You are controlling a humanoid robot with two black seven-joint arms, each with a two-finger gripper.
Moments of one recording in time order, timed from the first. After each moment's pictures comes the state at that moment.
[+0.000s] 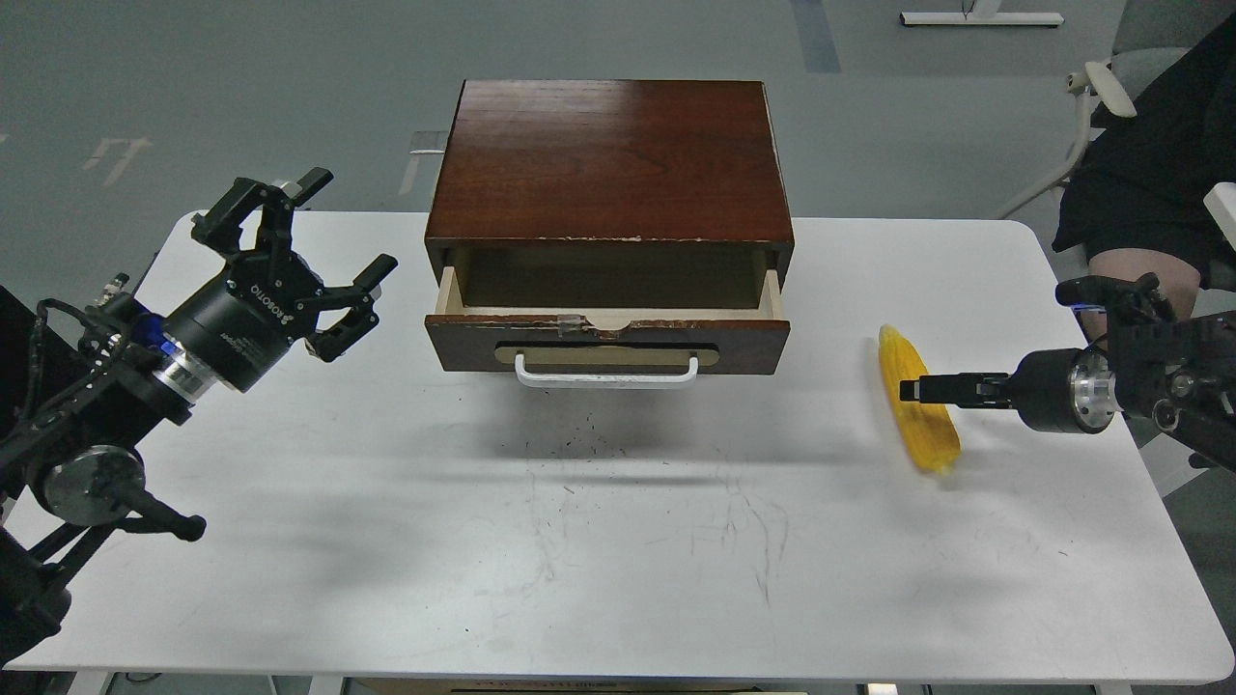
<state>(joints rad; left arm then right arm) -0.34 0.63 -0.96 -1.28 0.34 -0.49 -0.34 0.97 -0.67 -0.11 0.77 -1.26 0.38 0.49</state>
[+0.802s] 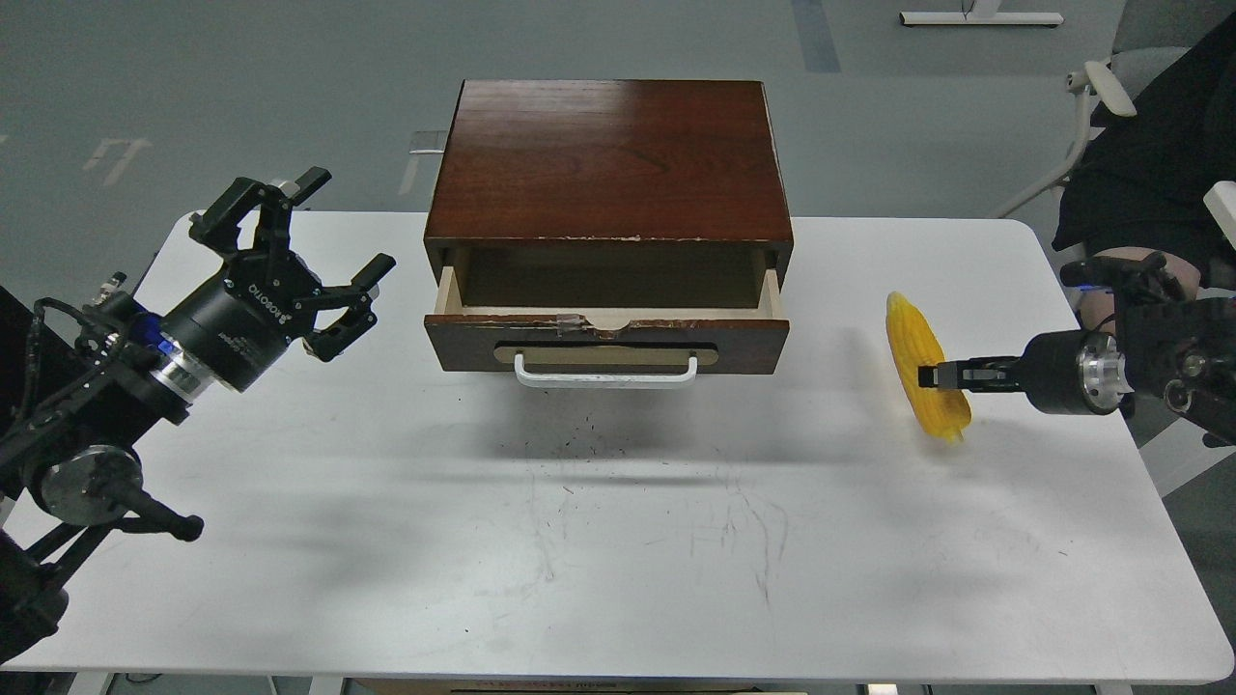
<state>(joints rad) -0.34 0.63 -0.96 -1.29 0.34 -0.49 -0.34 1.12 -0.74 -0.16 0.85 -1.25 0.38 0.49</state>
